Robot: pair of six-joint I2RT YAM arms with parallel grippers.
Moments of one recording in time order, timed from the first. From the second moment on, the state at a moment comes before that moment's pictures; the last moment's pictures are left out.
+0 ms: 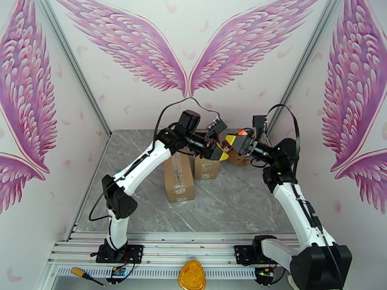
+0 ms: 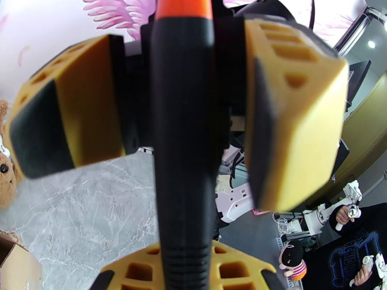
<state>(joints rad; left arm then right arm) -0.75 2.00 2.18 -0.71 1.08 -0.09 0.01 1.14 0.98 0.50 -1.08 0.93</state>
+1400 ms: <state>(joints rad) -0.86 1.49 1.57 -0.34 0.28 0.39 0.04 1.07 1.17 -0.09 -0.62 0.72</state>
